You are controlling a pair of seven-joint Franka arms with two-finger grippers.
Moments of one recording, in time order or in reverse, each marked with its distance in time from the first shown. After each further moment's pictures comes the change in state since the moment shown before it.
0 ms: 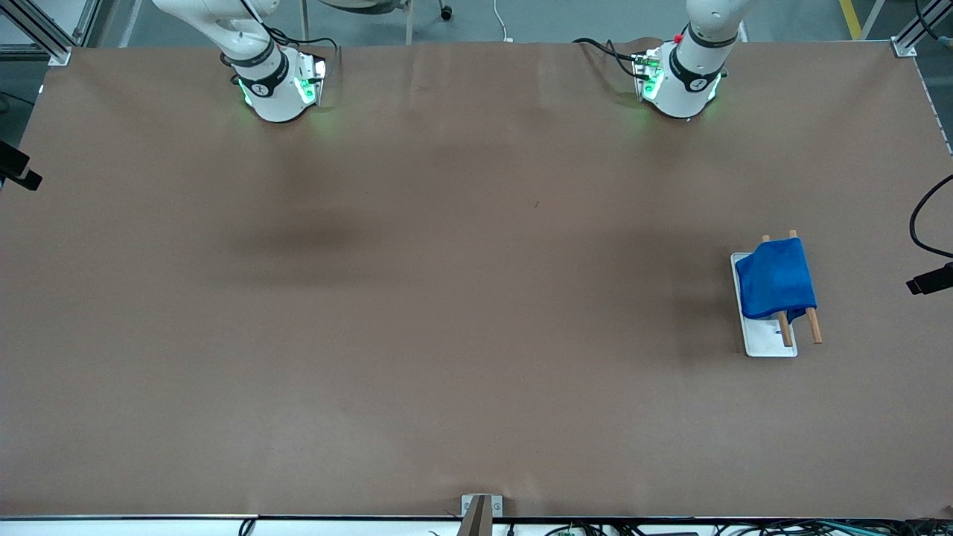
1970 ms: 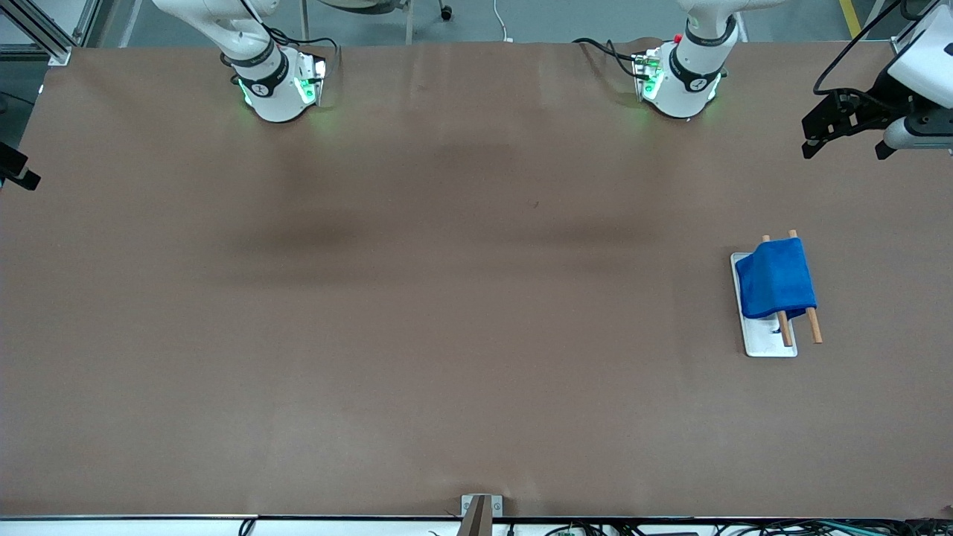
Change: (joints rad) left arm -0.608 -0.533 0.492 -0.295 -0.309 -0.120 0.191; right arm -0.001 0.000 -0.003 0.000 0.000 -0.001 0.003
